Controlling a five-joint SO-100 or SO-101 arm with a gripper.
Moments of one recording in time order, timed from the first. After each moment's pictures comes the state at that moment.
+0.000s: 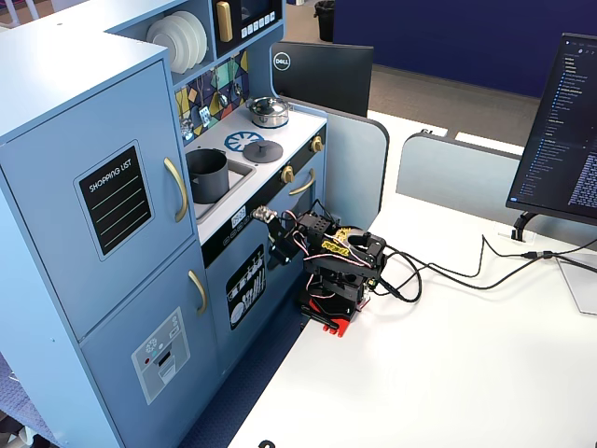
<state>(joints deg) -2.5 176.7 171.0 58.7 -90.5</state>
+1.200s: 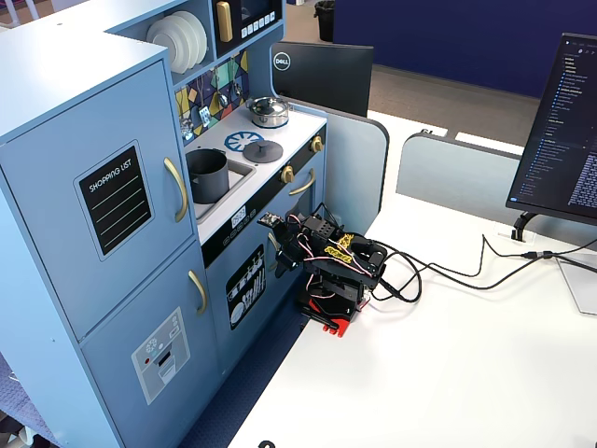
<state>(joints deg) -1.8 182.3 172.0 77.6 -88.8</state>
